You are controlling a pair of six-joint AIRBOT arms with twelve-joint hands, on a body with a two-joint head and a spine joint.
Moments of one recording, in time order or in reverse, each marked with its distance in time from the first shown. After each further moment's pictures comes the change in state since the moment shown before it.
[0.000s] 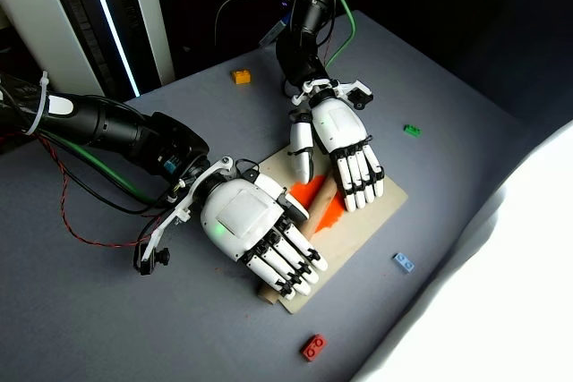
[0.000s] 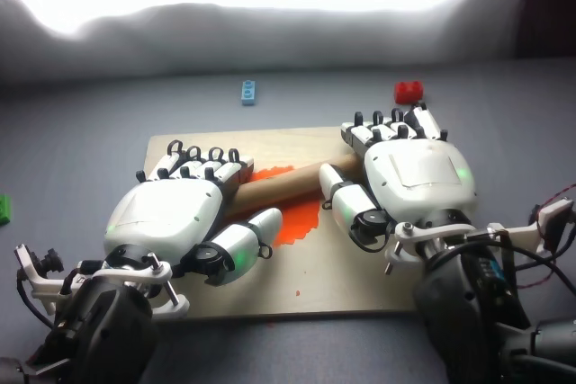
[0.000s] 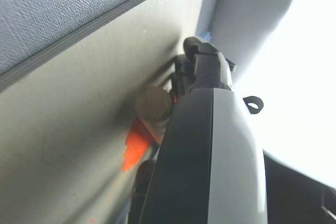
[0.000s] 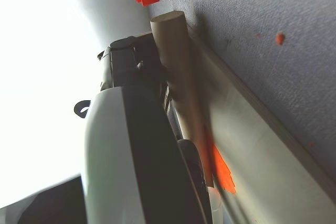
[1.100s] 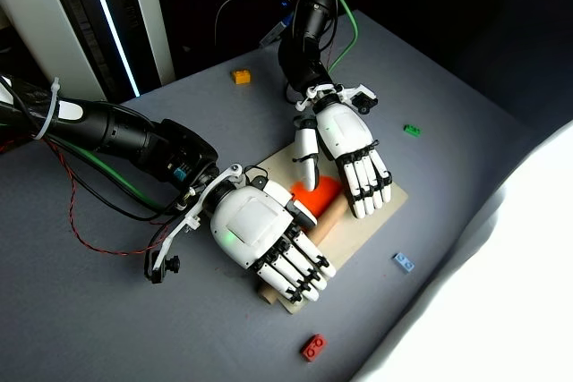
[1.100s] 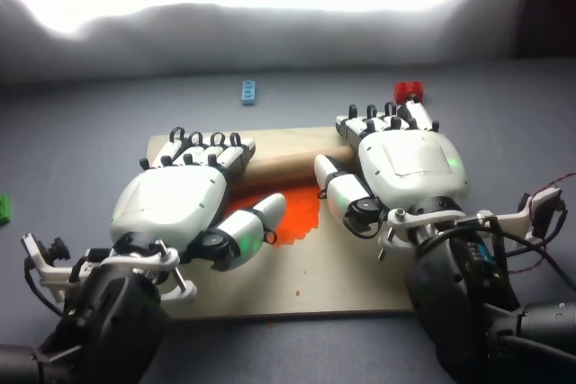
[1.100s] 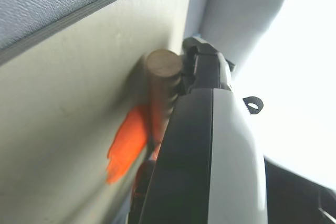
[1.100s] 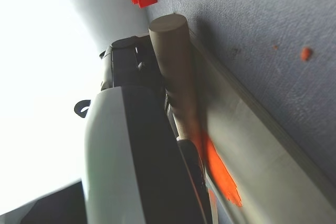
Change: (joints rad) left arm -0.018 -0.024 0.033 -0.003 -0.012 0.003; right arm 0.018 -0.034 0.082 -0.008 -0.048 0.019
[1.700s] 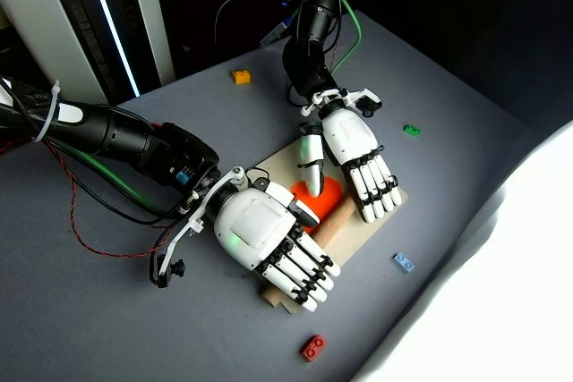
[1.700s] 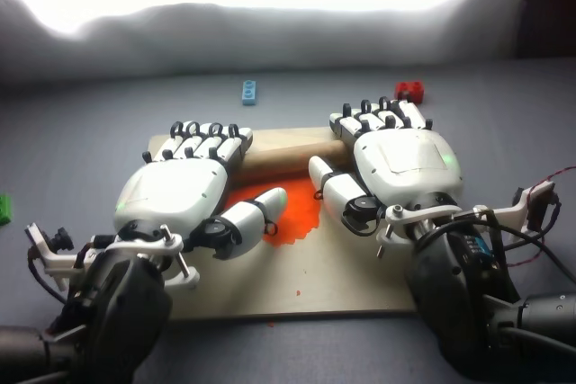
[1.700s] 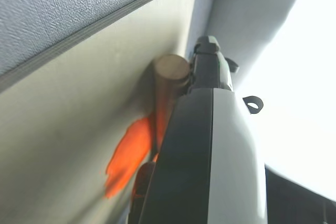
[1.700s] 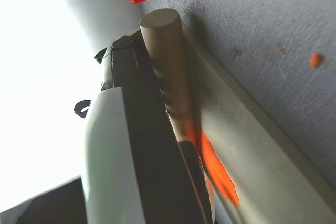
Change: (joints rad) left arm -0.032 -0.008 0.039 -0.031 0.063 0.017; right arm 0.004 0.000 0.024 -0.015 -0.060 0.018
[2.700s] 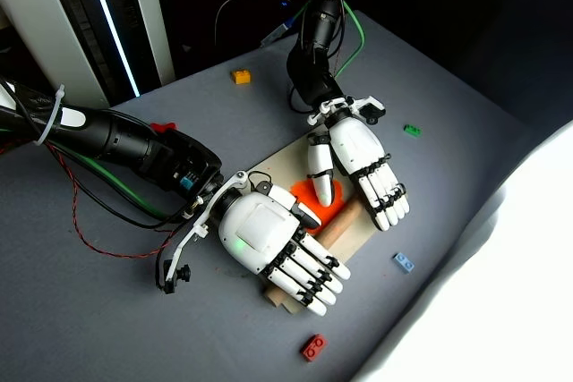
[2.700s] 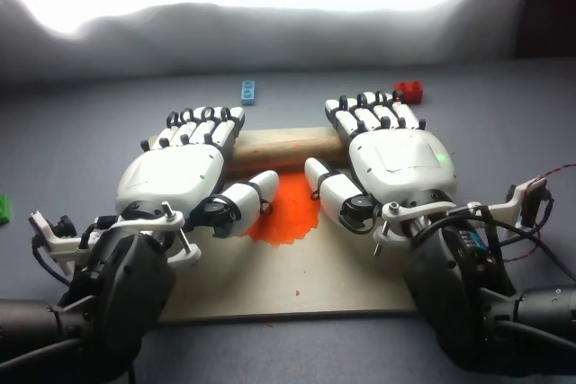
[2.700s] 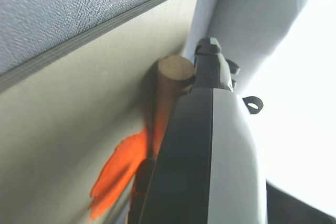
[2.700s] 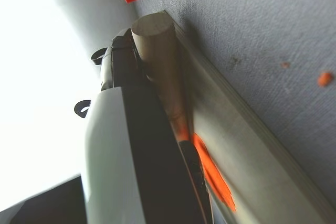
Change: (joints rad) left arm -0.038 -0.028 0.084 -0.053 0.056 -0.009; right arm 0.004 -0.013 0.037 -0.010 -0.048 0.022
